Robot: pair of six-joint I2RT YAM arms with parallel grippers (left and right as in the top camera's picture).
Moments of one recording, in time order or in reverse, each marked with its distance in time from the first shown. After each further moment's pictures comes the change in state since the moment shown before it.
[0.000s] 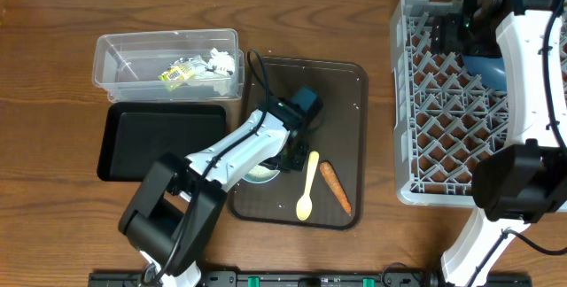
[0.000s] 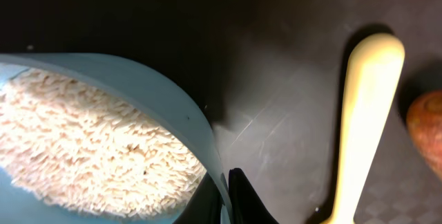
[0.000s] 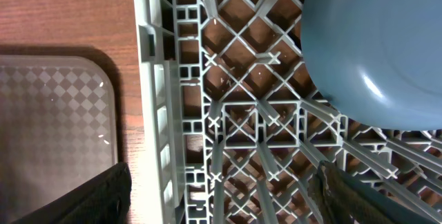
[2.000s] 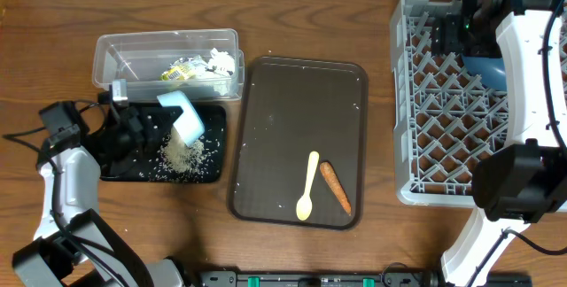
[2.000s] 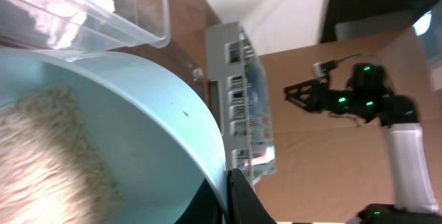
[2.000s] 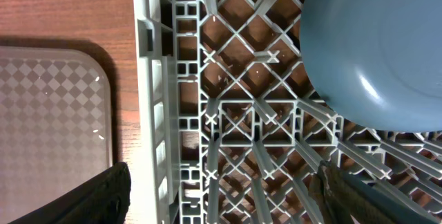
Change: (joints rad) left arm 1.209 -0.334 -0.333 0.328 1.352 0.285; right arm 0.000 0.000 0.000 -0.007 0.008 -0.032
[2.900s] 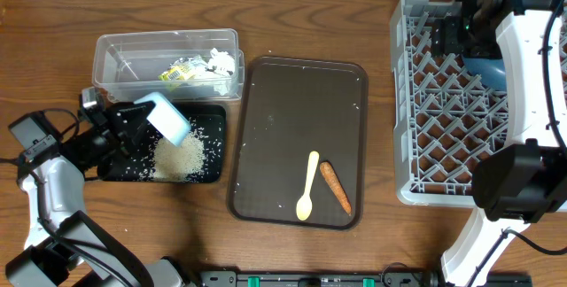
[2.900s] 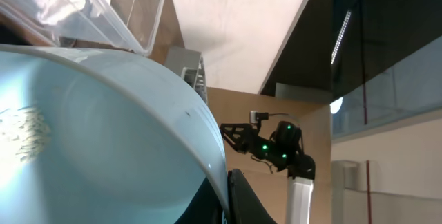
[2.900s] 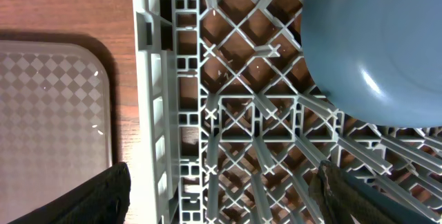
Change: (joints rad) left arm 0.132 0.000 0.000 0.102 0.103 -0.464; right arm 0.000 0.000 0.000 -0.014 0.000 -0.003
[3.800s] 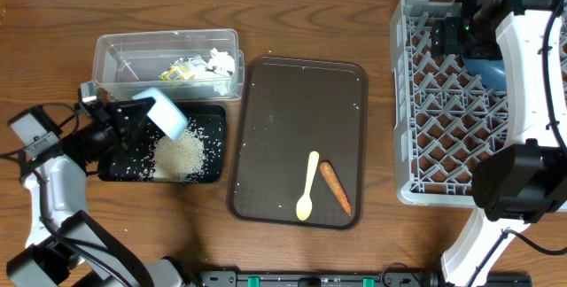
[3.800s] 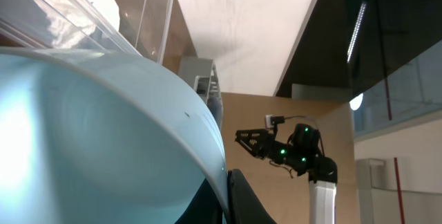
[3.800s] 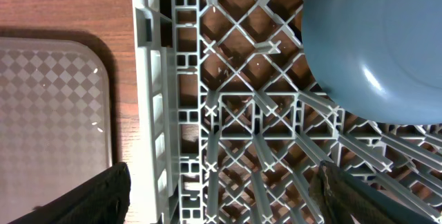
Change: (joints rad) left arm -0.029 -0.001 -0.002 0.103 -0.047 -0.023; right arm 0.000 0.000 0.000 -0.008 0.000 0.000
